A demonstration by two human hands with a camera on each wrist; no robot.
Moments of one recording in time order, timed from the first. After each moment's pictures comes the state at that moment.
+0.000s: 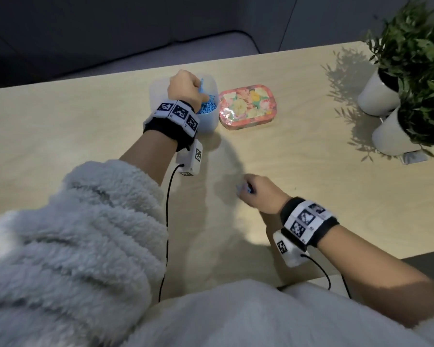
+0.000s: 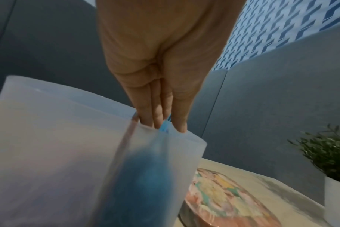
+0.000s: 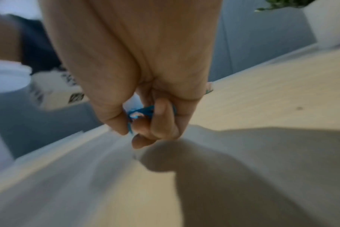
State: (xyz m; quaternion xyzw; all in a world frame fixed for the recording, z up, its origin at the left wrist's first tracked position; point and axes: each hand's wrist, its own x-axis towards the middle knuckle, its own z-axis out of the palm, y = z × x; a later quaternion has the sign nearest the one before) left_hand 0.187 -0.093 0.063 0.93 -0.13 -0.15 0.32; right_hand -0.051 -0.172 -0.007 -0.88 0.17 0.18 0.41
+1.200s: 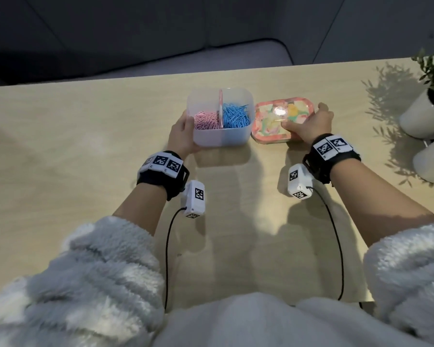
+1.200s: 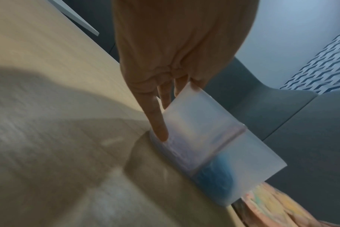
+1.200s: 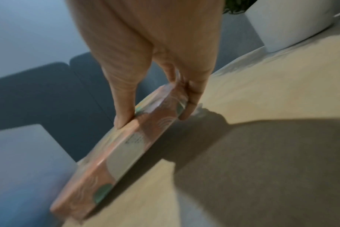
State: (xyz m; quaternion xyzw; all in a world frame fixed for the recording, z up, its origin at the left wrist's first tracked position) left_hand 0.141 0.001 0.049 0.78 0.02 -0.22 0.59; right_hand 0.071 -0.268 0.015 -0.81 0.43 -0.06 0.41
